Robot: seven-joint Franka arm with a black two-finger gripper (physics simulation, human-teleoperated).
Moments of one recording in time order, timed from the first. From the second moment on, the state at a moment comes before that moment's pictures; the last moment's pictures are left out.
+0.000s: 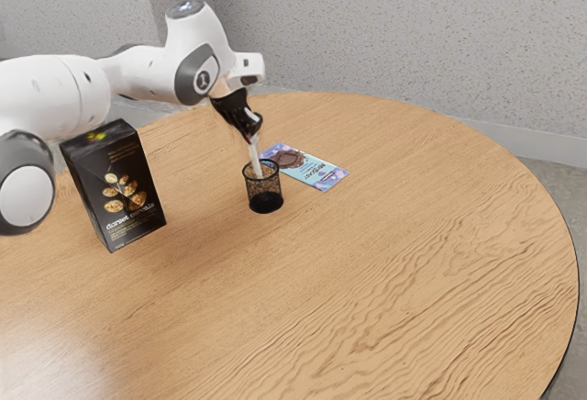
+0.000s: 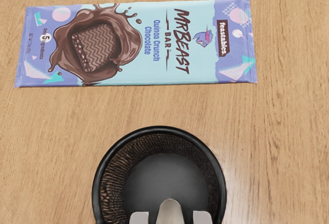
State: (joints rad) arm 0.09 0.59 -0.06 -1.33 0.01 2.24 0.29
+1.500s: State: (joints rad) arm 0.25 0.60 -0.12 -1.37 0.03 2.53 0.40
